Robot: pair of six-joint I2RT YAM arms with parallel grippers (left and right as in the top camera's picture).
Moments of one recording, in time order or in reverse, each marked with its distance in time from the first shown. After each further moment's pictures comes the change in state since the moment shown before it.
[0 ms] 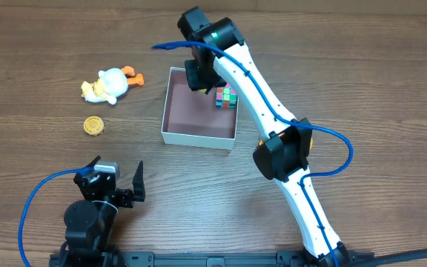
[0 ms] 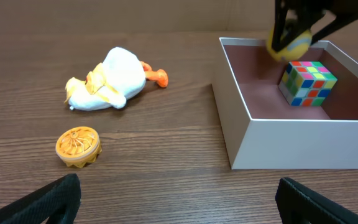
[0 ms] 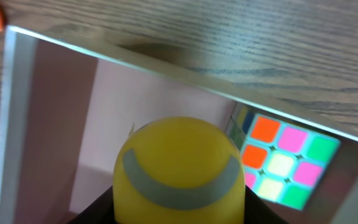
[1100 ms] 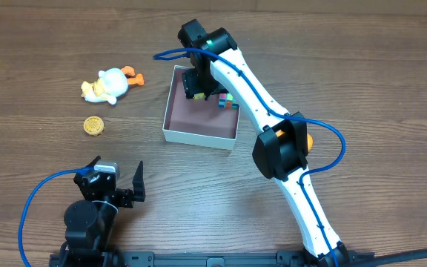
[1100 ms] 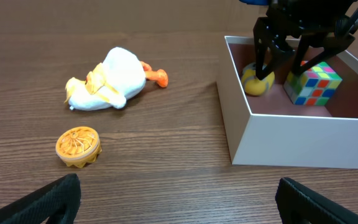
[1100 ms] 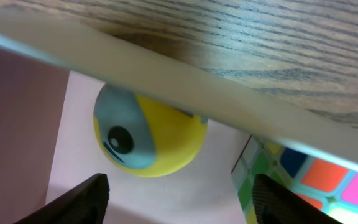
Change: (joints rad) left arm 0.000 0.000 0.000 0.000 0.000 0.000; right arm -0.006 0.008 -0.152 0.106 0.000 -0.005
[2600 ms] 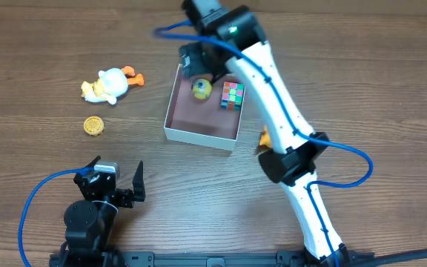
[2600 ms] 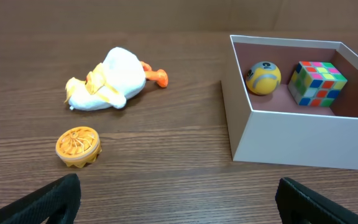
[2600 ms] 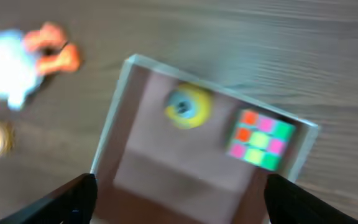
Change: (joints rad) left arm 0.000 0.000 0.000 0.000 0.000 0.000; right arm -0.005 -0.110 0.354 -0.236 0.031 0.071
